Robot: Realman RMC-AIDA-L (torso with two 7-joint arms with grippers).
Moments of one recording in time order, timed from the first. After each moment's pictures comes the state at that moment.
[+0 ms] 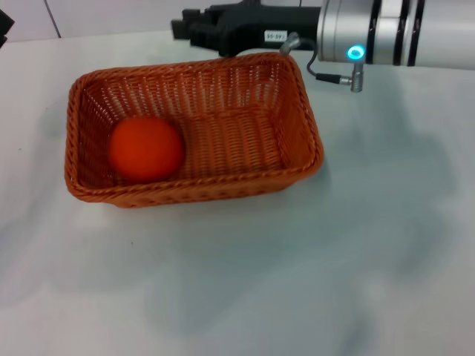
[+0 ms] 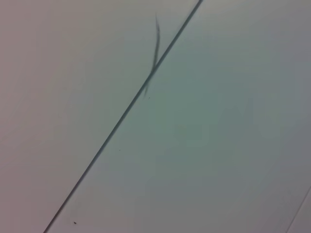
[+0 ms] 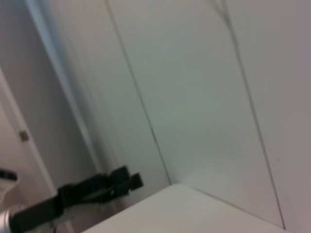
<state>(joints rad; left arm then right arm) -0.45 -2.15 0.29 0.46 1.51 1.41 -1.35 0.85 2.09 -0.98 -0.49 -1.63 -1.18 -1.59</state>
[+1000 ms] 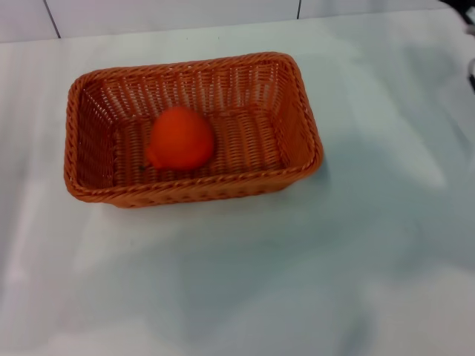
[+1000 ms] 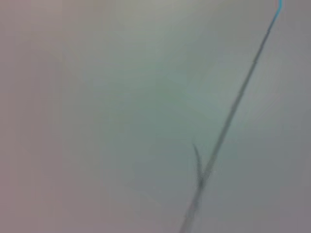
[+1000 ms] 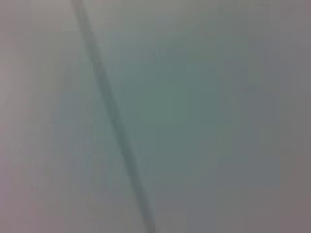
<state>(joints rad) -0.42 -2.16 0.26 0.22 1.07 1.51 -0.85 0.55 2.09 -0.76 -0.27 -0.80 -1.13 -2.26</state>
